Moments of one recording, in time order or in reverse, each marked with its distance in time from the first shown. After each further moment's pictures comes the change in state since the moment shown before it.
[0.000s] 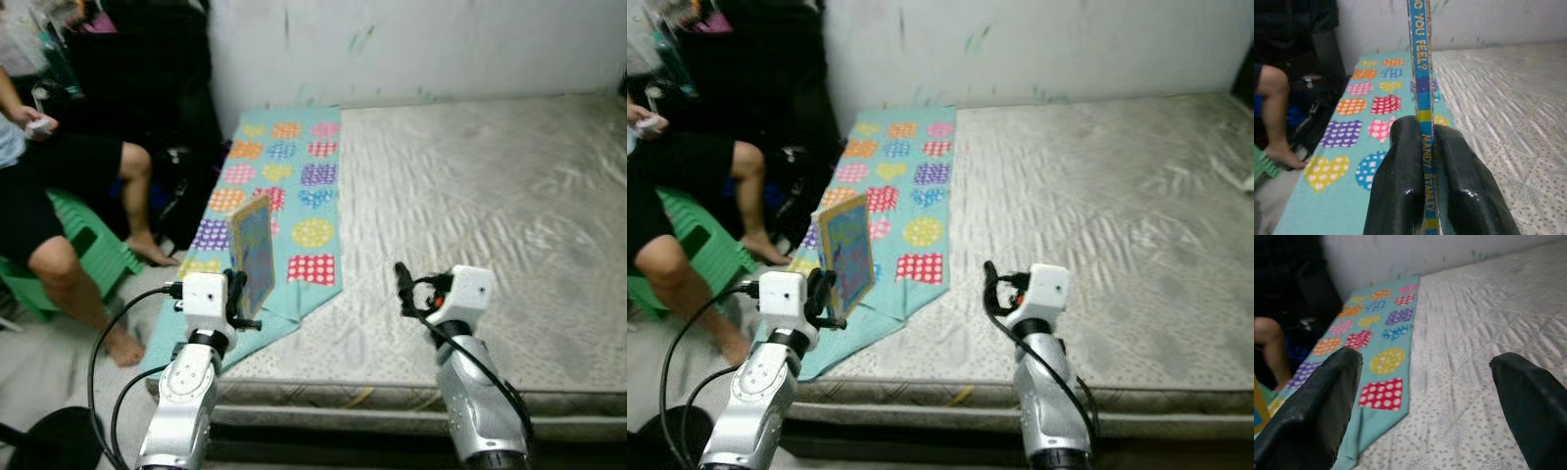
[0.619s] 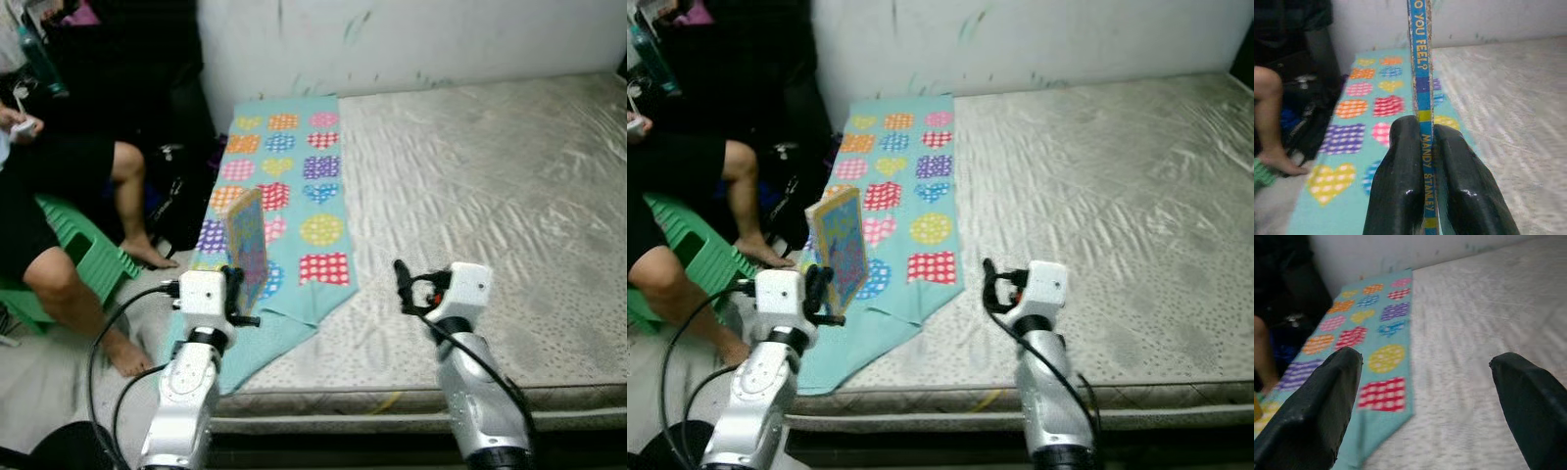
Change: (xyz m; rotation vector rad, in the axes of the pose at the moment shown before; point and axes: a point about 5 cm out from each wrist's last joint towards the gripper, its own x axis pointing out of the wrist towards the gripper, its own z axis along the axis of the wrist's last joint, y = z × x) left arm 0.000 -0.002 0.004 0.011 -0.022 -0.001; right arm 0.000 -0.003 0.002 -0.016 -0.002 -0.001
